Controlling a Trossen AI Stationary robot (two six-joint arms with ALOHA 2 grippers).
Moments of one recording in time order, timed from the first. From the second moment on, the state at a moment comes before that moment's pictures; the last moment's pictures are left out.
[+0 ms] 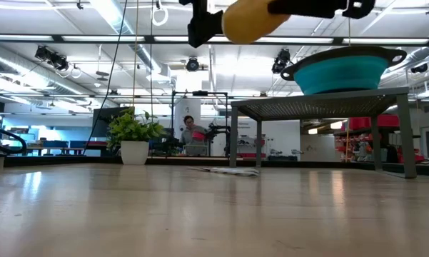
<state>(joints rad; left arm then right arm) -0.10 1.62 1.32 -0.24 0.16 -0.48 0.25 1.31 0.90 -0.03 0.08 -0.71</state>
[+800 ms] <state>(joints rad) -0.12 1.49 1.32 -0.38 -0.19 -0.39 0.08 0.98 0.90 -0.37 0.42 -0.53</state>
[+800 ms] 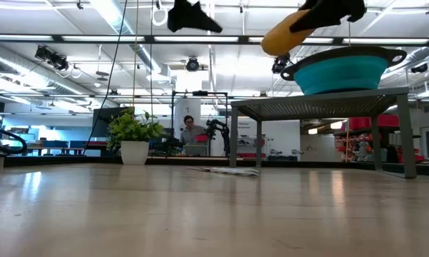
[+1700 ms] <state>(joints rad) -0.14 1.52 0.94 0.27 -0.13 -0.02 -0.25 0.73 0.90 -0.63 0.47 -0.34</state>
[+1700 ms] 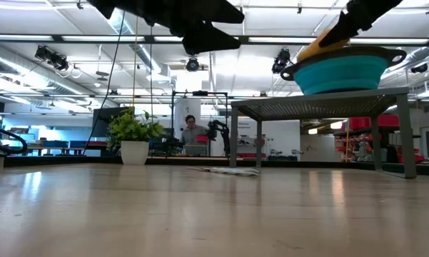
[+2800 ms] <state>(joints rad) -0.13 1.14 0.43 0.73 -0.18 -0.04 -0.33 0.67 0.90 -0.57 0.35 -0.12</state>
